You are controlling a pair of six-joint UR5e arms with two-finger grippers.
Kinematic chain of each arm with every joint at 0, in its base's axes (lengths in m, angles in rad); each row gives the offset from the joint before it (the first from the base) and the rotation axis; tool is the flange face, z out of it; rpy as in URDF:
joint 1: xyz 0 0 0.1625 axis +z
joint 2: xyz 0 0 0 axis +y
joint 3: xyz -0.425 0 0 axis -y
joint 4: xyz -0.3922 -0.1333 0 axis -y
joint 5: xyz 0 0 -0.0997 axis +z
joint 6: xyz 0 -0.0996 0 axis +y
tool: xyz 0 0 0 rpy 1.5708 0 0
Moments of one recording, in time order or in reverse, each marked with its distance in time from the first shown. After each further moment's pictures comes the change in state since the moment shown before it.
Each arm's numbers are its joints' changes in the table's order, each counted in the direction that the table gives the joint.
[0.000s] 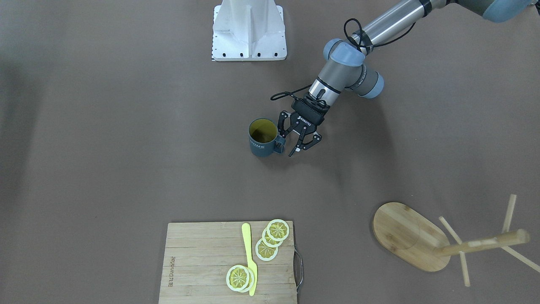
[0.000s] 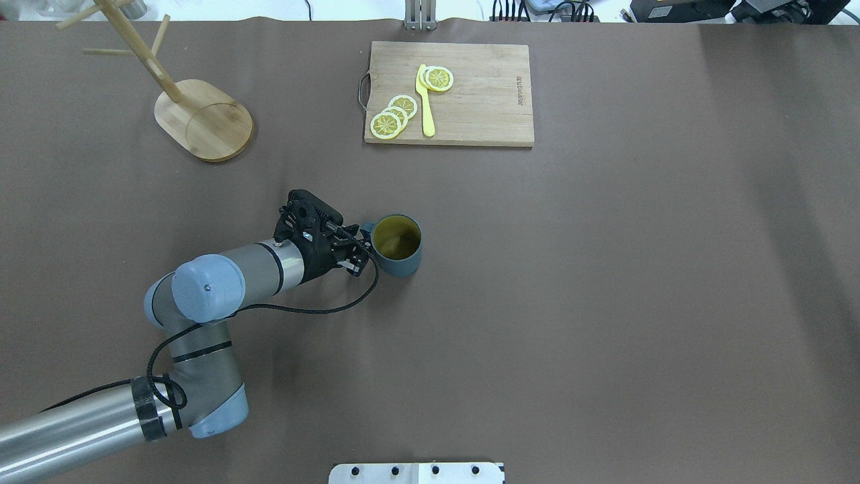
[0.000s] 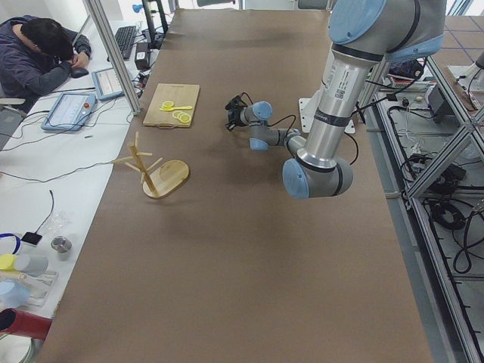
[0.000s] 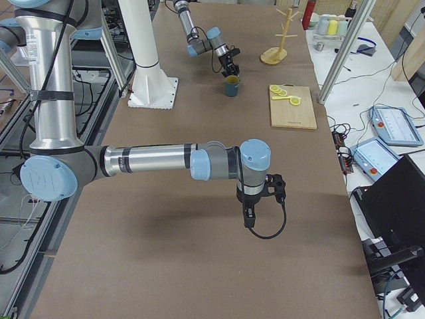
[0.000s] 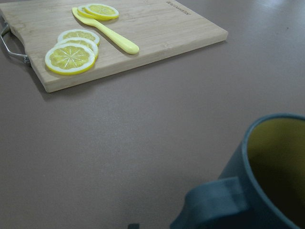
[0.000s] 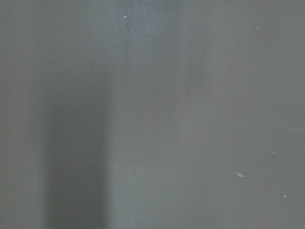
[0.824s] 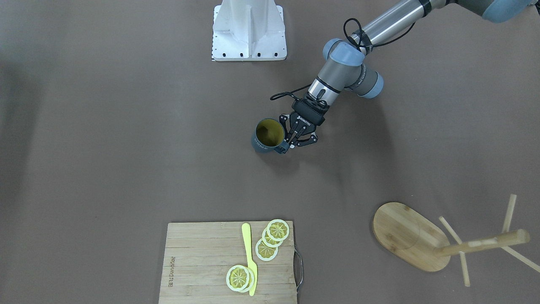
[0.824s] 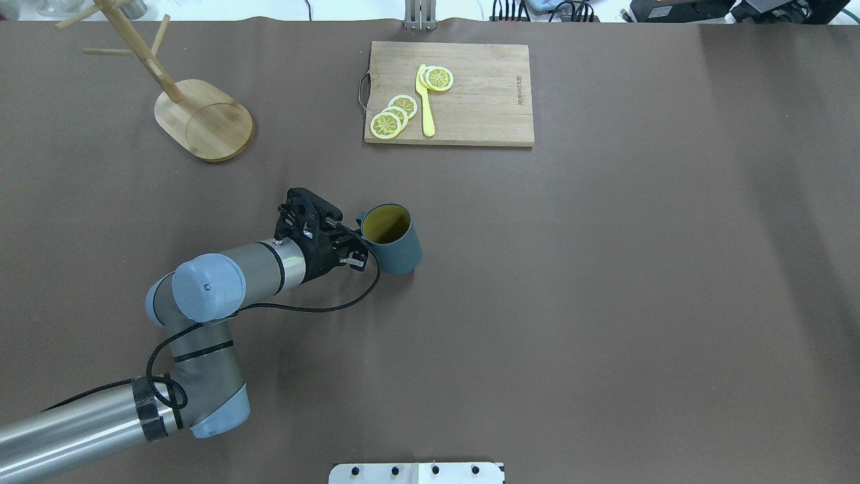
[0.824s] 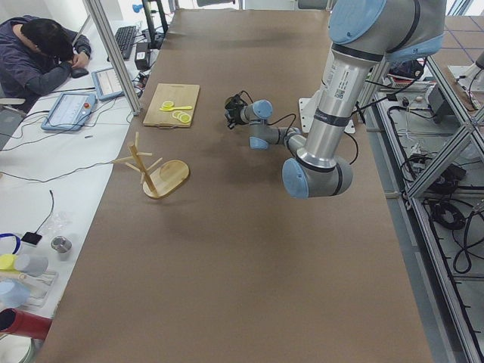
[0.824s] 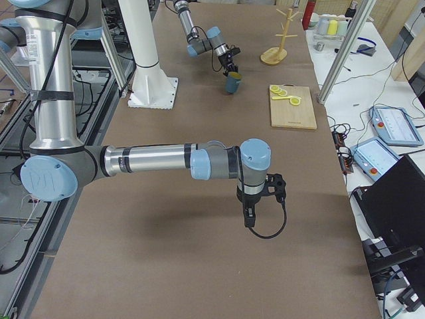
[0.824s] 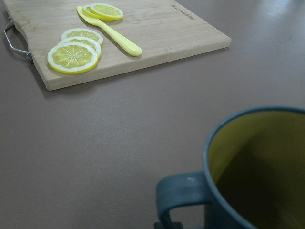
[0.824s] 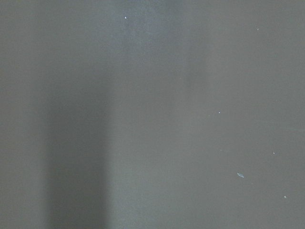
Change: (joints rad) left arm 0.000 0.003 -0.012 -0.005 0.002 0.066; right arm 0.000 -0.001 0.001 0.000 -0.001 -0.001
